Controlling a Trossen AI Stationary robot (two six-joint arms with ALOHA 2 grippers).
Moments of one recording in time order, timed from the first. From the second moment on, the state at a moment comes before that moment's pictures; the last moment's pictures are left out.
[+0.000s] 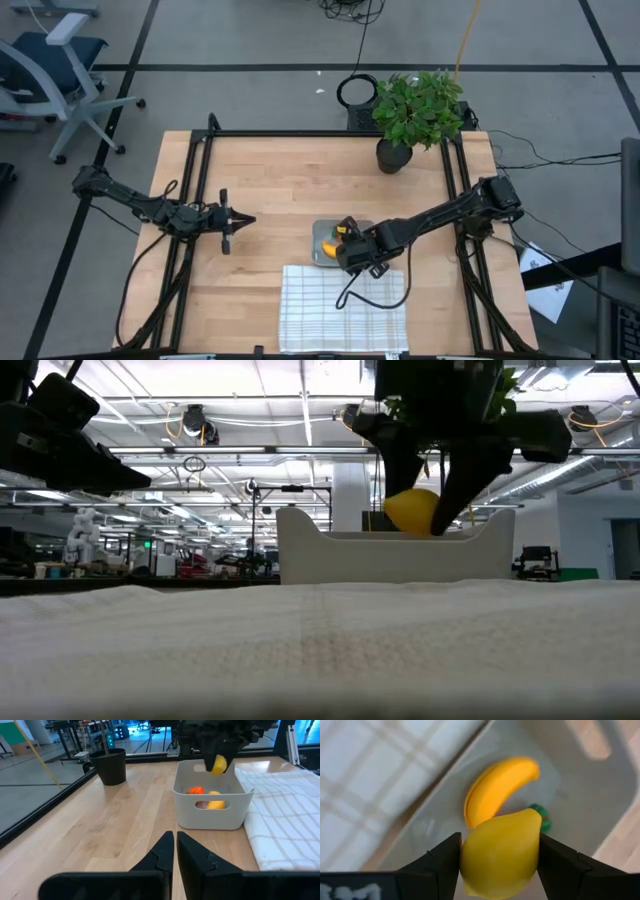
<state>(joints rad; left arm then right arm) -0.38 0.33 0.04 0.06 -0.50 -0.03 0.32 1.80 1.32 -0.83 0.26 -0.44</state>
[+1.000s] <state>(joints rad) -0.38 0.33 0.04 0.05 -0.50 -0.03 0.25 1.88 1.32 -0.86 0.11 -0.49</state>
